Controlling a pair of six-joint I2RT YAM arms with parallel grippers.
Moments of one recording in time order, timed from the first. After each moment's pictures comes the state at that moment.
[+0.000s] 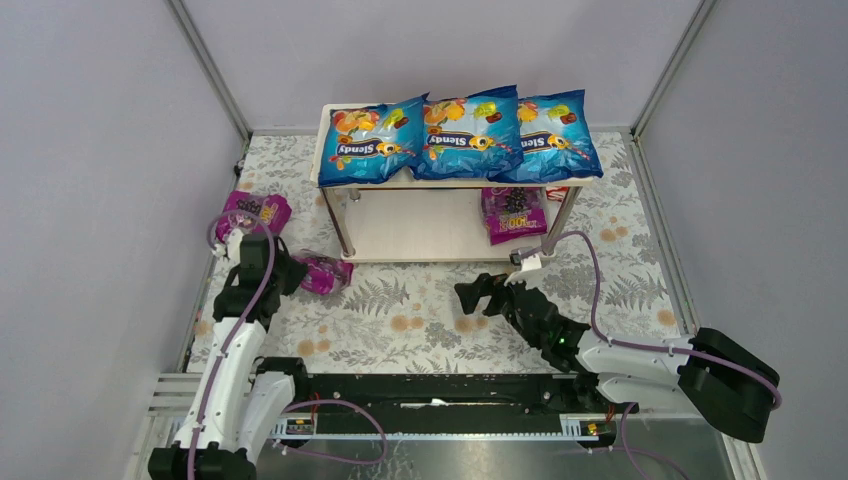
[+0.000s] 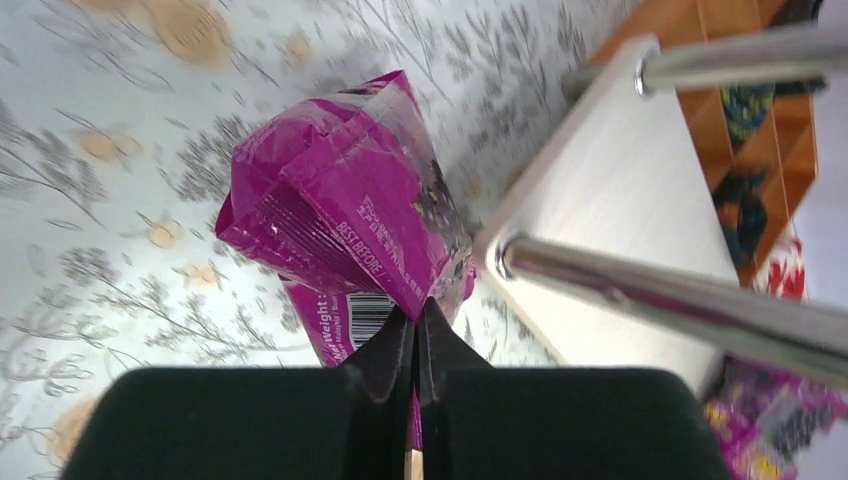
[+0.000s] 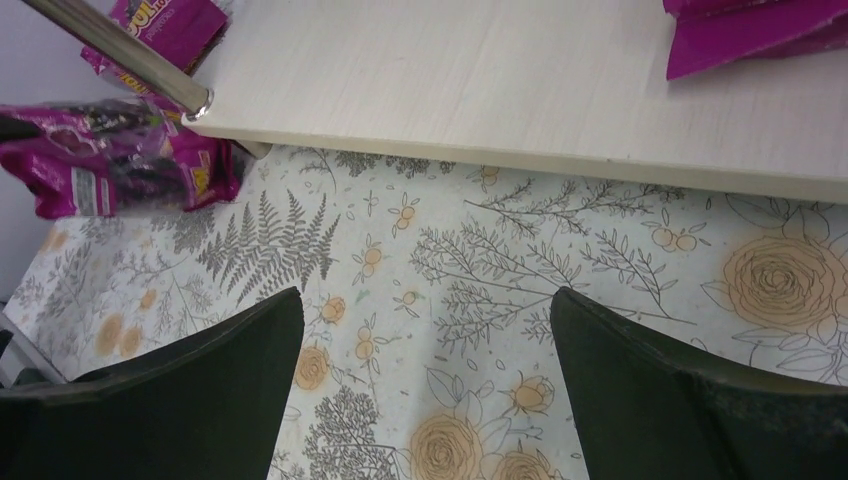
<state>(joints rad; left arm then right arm) 0.01 0.74 0.65 -0.66 -0.15 -0.96 0.97 1.03 0.15 0.62 0.40 0.60</state>
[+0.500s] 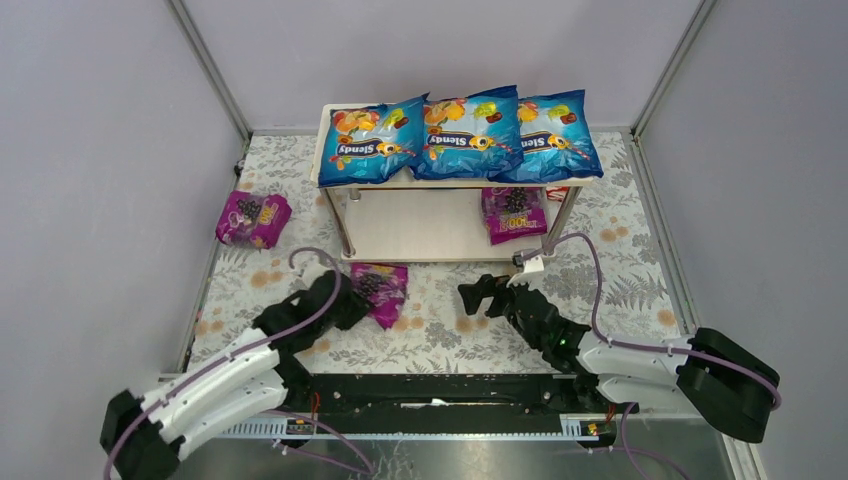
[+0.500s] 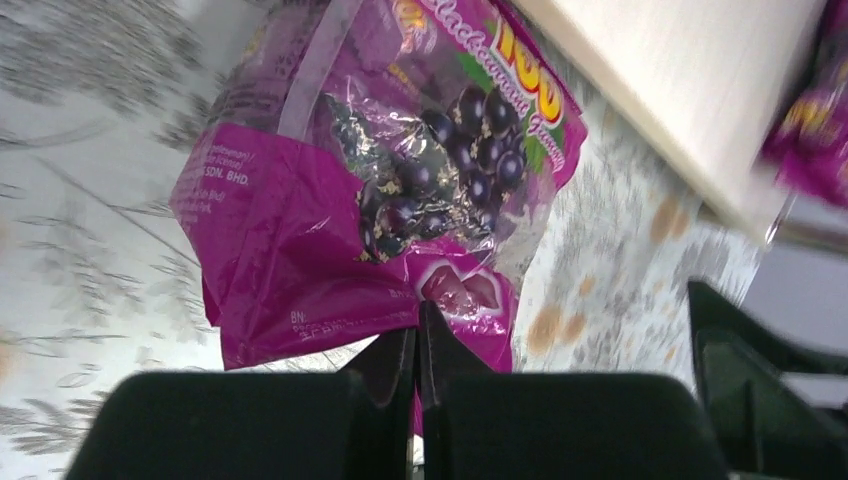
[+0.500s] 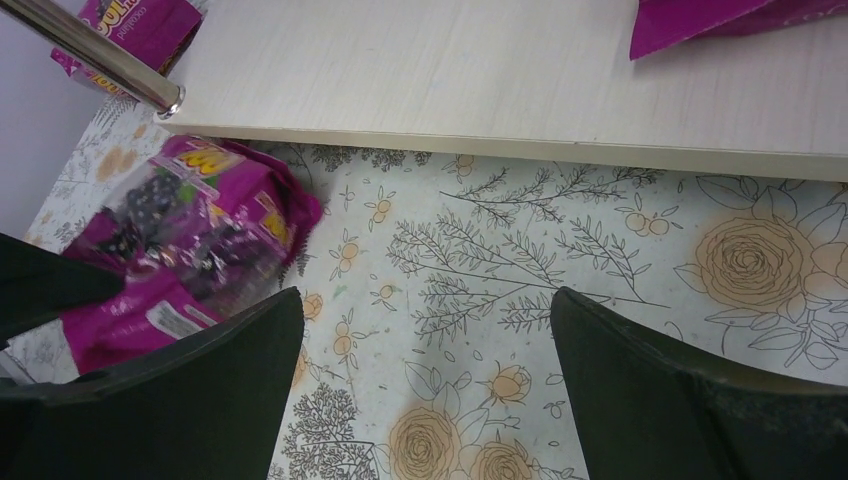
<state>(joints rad) -0.66 0.67 0.43 -0.58 -0.20 -1.28 0.97 1.05 0.17 0.59 0.44 0.61</state>
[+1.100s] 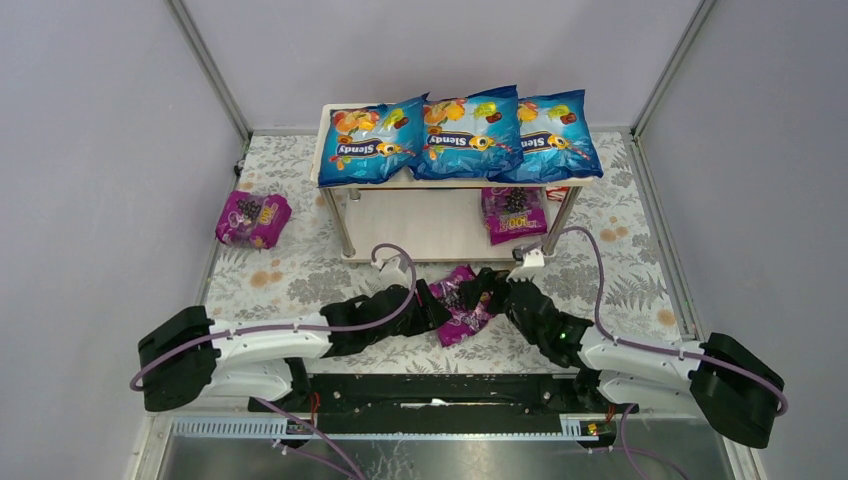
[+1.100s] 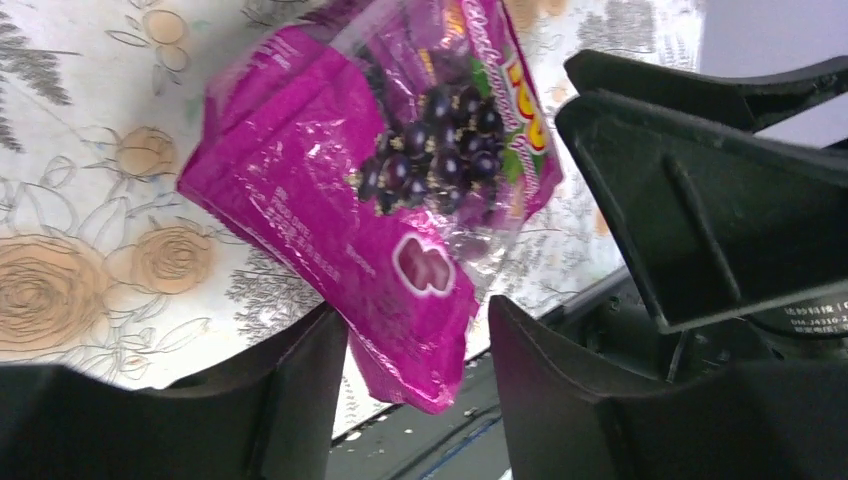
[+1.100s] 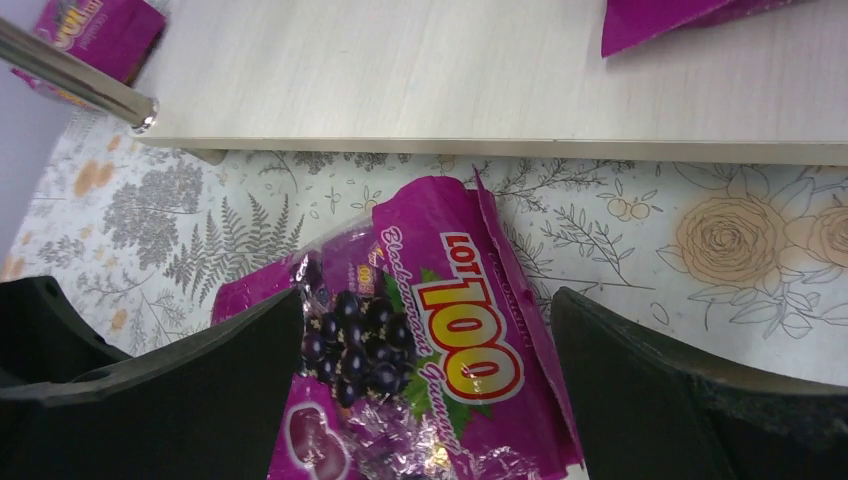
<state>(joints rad) -1.14 1.17 0.51 0.00 -0.26 -1.23 0.97 1.00 0.20 0.45 0.46 0.67</state>
